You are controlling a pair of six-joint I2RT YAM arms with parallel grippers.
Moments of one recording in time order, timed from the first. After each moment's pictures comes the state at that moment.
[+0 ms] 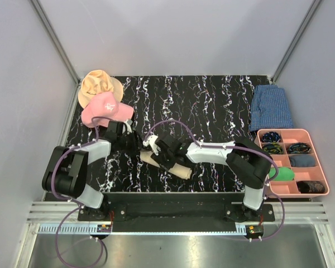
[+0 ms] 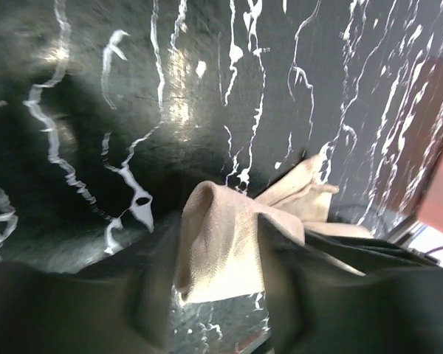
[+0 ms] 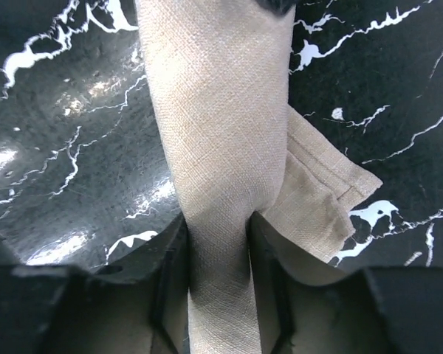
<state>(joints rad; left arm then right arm) -0.22 1.52 0.63 -0.06 0.50 -0.61 1.01 1.85 1.12 -0.23 -0.05 -0.01</state>
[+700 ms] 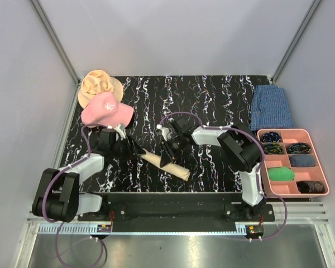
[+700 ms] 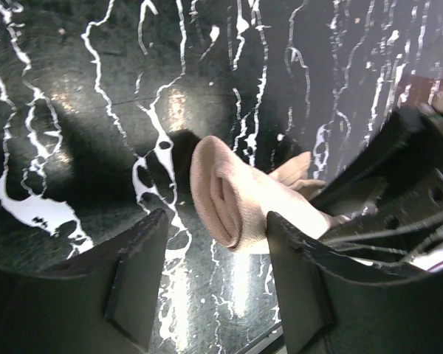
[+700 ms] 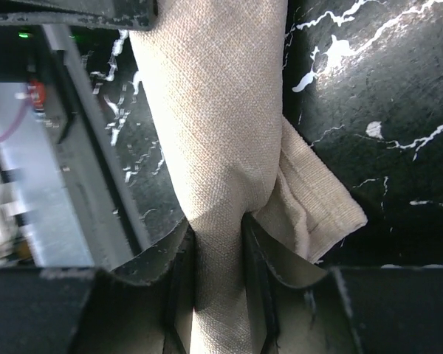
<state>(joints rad) -0.19 1.27 0.45 0.00 0.46 -0.62 0.74 2.02 1.19 -0.23 -0.78 0.13</state>
